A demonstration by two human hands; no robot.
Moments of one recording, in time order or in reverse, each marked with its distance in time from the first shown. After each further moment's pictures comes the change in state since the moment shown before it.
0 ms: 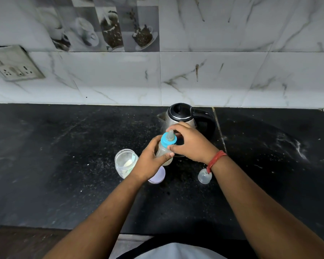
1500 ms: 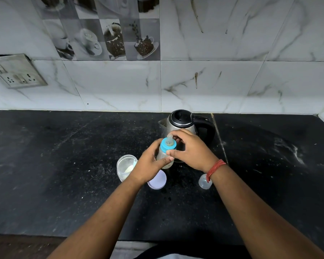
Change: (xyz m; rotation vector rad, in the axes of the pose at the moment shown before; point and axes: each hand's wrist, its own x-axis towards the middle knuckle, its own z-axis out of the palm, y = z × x) left_hand 0.002 0.010 -0.014 0.026 -0.048 0.028; right_hand -0.007 -0.007 0.006 0.012 0.065 -0.005
